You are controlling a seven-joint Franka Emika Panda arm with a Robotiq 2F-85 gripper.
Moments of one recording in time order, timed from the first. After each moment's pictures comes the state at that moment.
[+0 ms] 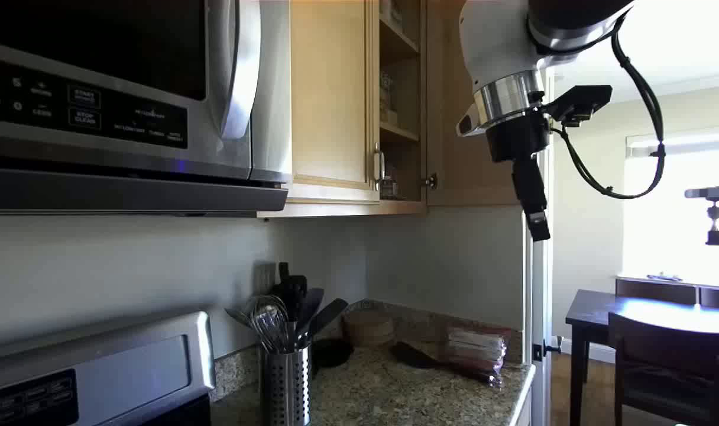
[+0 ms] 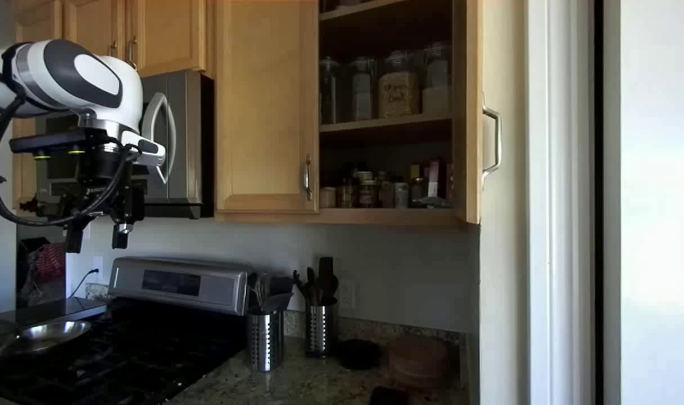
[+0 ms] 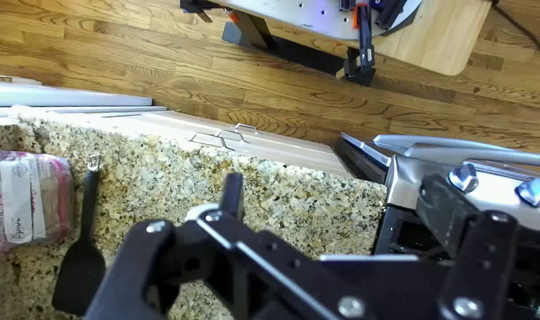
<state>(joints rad) 0.14 -0.58 0.21 -2.23 0.02 1.46 0.01</state>
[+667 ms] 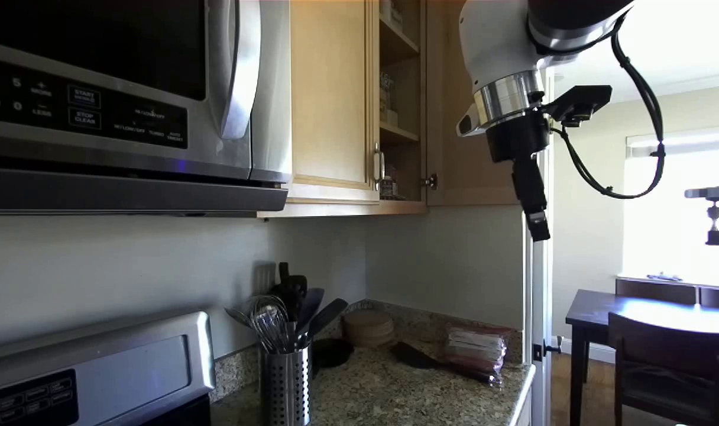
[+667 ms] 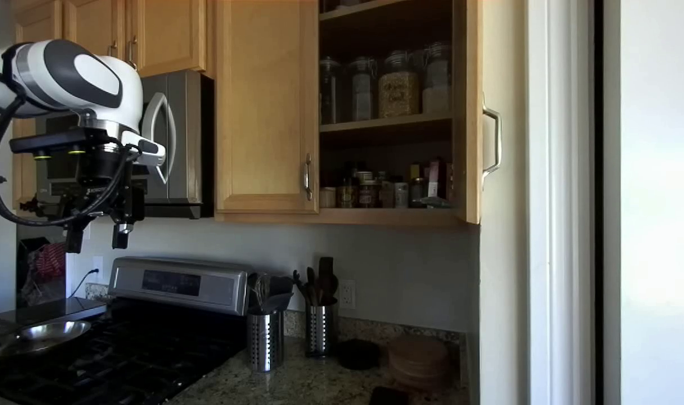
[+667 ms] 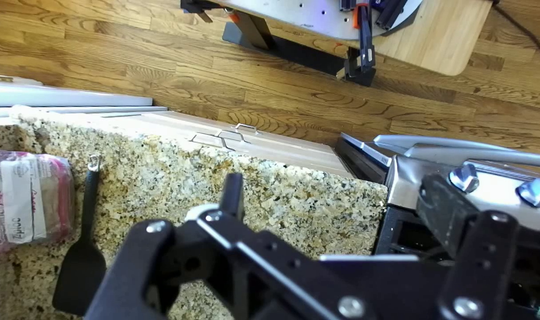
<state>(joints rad) 0.14 -0.58 0.21 -2.23 0.02 1.46 0.01</state>
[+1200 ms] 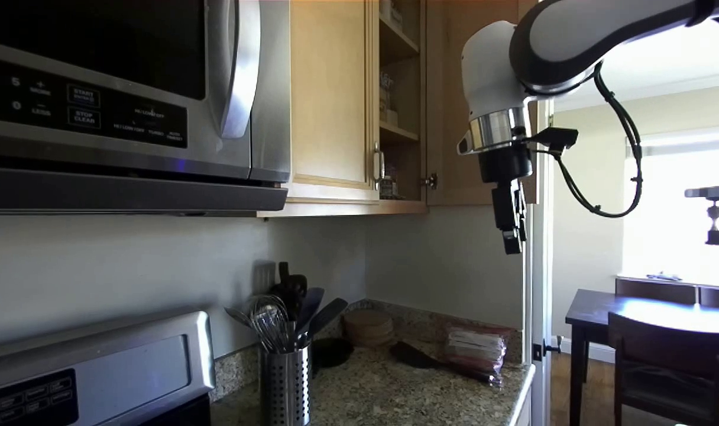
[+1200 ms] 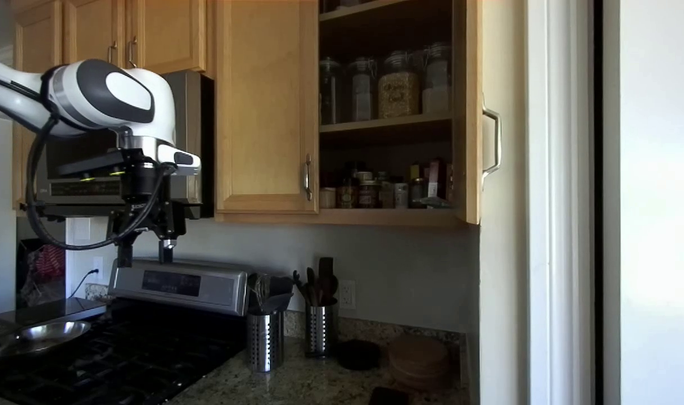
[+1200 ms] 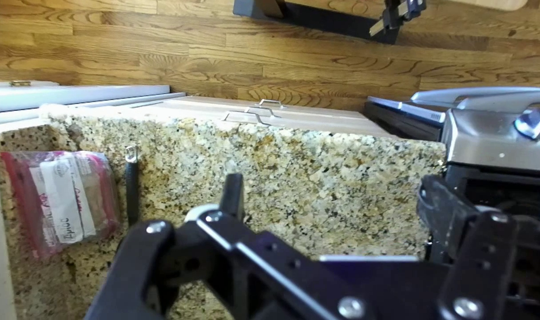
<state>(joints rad) 0.08 -0.57 0.12 -2.31 -0.06 1.64 0.02</state>
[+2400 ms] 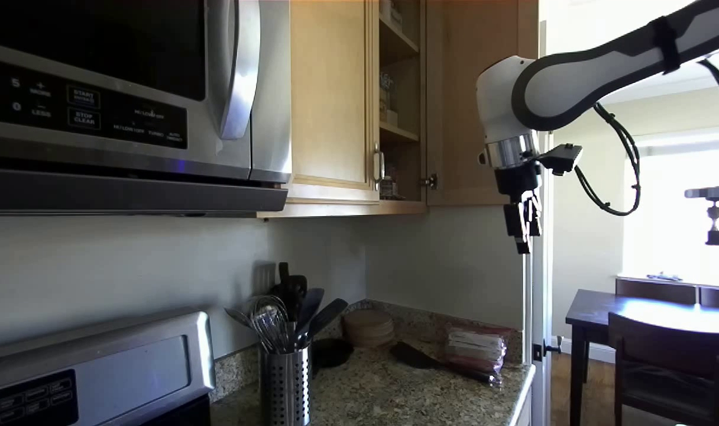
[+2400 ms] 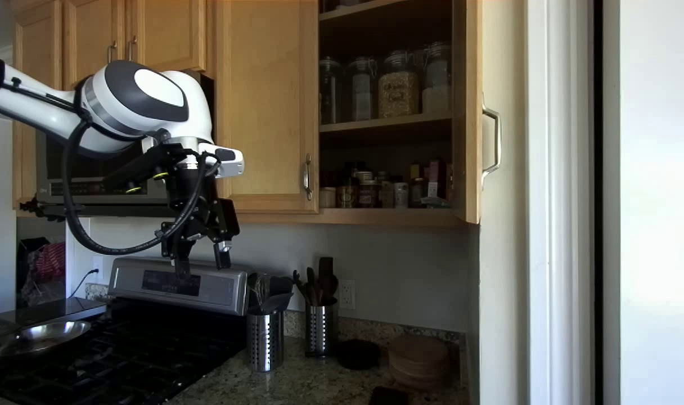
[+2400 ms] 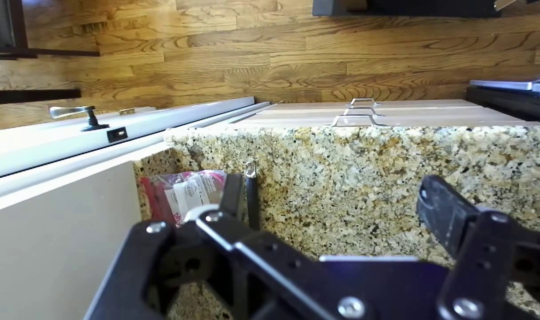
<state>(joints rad) -0.04 -0.57 0.03 -2.36 -0.29 1.71 0.02</state>
